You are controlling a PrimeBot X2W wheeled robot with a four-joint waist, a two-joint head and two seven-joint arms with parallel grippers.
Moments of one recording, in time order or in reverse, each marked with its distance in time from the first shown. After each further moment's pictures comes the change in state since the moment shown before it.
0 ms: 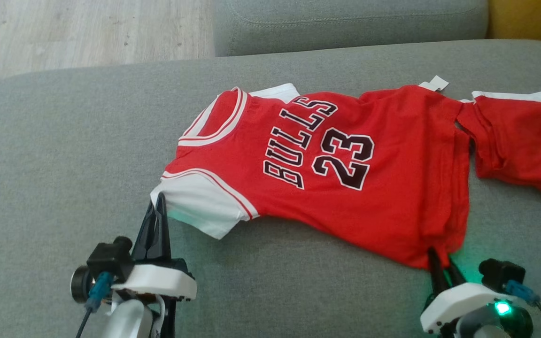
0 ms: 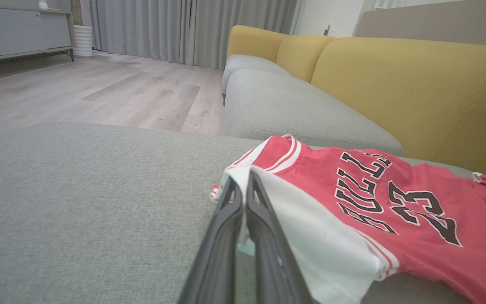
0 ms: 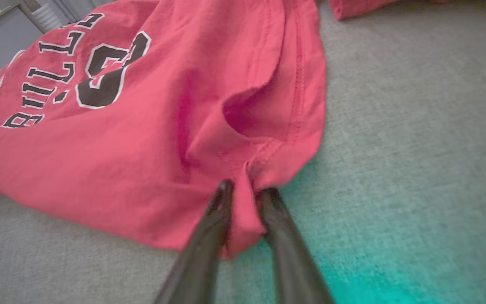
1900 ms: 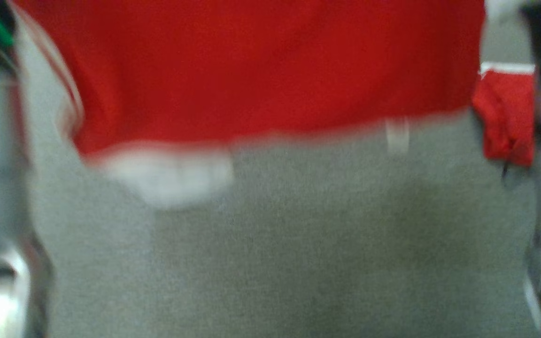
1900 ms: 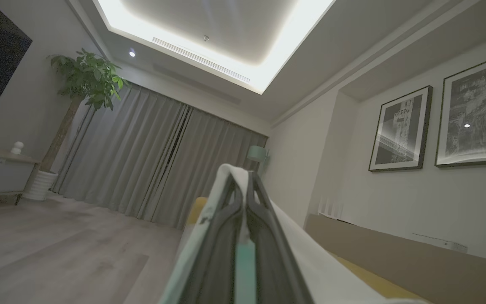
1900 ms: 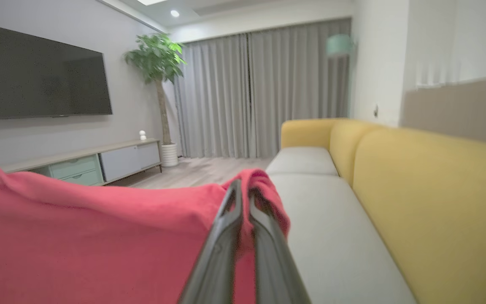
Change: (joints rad) left arm -0.891 0.145 0.183 -0.208 -0.293 0.010 0.307; right arm -0.889 -0.113 0.063 -0.431 0.005 0.000 0.458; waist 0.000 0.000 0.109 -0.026
